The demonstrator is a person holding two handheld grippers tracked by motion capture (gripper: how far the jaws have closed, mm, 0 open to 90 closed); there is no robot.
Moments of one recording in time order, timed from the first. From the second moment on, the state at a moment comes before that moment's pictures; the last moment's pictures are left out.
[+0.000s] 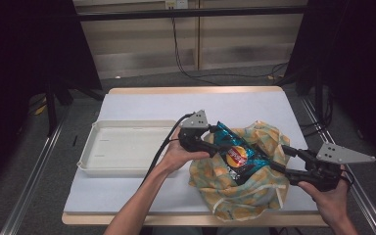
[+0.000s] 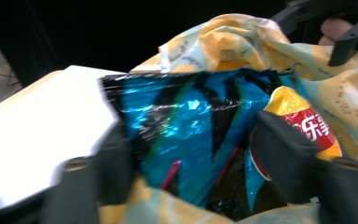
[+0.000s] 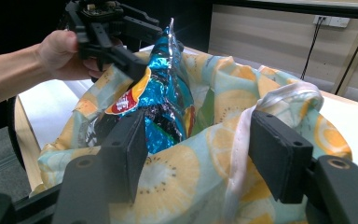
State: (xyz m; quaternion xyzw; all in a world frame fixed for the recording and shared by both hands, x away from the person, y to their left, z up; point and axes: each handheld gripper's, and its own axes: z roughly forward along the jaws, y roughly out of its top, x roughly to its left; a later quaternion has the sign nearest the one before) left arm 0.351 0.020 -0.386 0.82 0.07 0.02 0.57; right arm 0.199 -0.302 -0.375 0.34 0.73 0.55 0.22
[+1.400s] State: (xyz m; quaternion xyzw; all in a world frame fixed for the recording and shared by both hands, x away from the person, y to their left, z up) left arm 0.332 0.046 -0.371 0.82 0.08 0.02 0.57; right arm 0.221 -0.292 -0.342 0.32 0.72 0.57 0.22
